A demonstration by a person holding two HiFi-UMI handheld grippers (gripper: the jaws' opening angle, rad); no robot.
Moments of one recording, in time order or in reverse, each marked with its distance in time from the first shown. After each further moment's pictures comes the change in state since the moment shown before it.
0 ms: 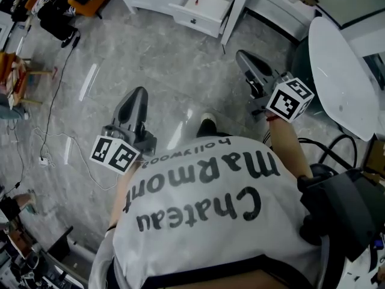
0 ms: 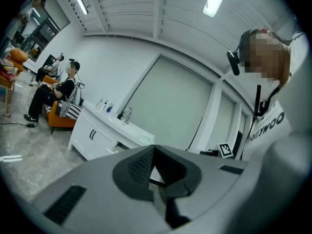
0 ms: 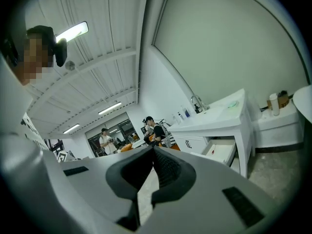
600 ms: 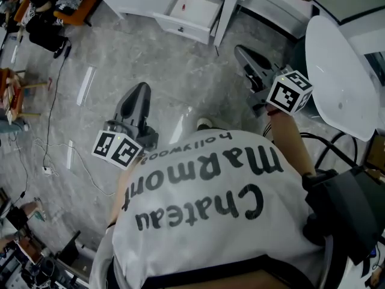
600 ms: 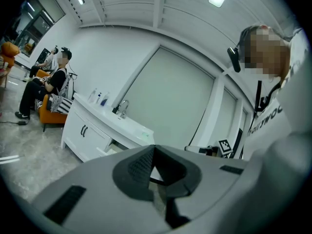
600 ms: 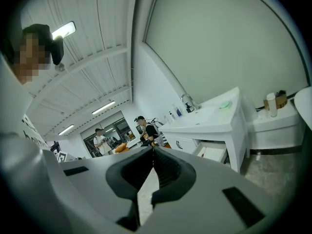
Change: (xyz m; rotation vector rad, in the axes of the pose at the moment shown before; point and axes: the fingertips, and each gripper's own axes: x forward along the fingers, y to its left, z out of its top) left arm 0.121 0.005 -0.005 0.003 0.068 -0.029; right arm 0.026 -0.102 0.036 0.034 0.034 -0.040
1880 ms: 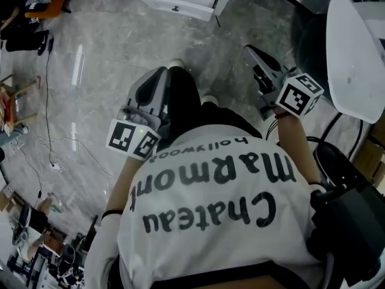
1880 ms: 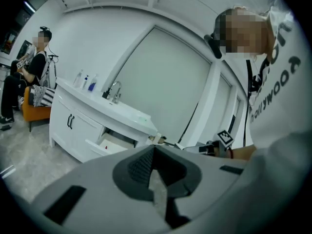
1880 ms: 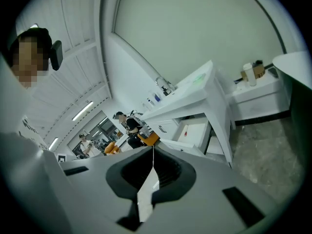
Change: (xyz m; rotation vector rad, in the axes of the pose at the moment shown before) left arm 0.109 0.050 -0.045 0.078 0.162 -0.101; right arm 0.047 -0.083 -0.069 0.227 0.127 -0.159
